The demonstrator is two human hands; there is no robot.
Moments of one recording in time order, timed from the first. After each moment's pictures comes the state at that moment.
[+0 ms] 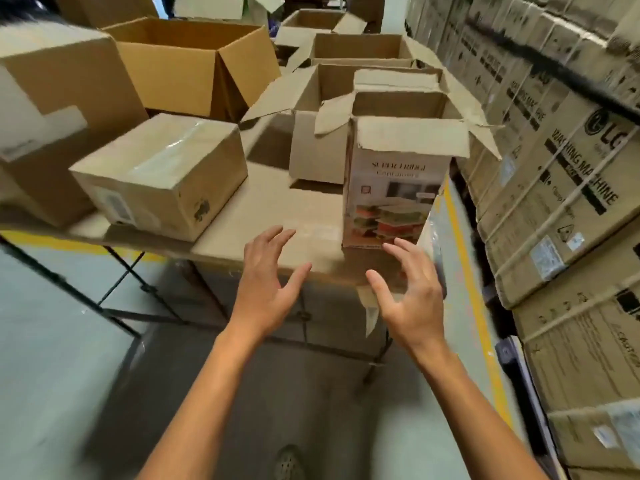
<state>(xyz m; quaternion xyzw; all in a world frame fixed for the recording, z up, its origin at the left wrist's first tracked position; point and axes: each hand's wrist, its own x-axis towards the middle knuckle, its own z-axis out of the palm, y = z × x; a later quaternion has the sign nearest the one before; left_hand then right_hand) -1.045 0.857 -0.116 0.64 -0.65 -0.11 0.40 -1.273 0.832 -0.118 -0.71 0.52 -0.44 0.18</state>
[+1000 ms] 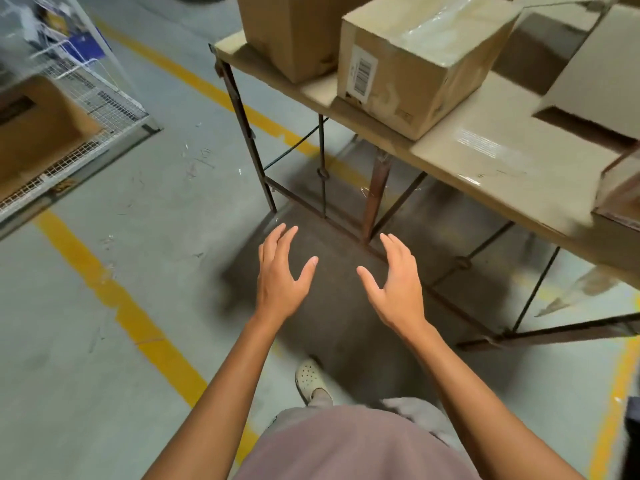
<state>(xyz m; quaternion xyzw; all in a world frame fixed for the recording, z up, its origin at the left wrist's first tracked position) -0.825 1.101 -0.247 0.82 -0.39 -0.07 0.41 -0.996 0.975 -0.249 -0.84 0.40 -0.20 0.32</state>
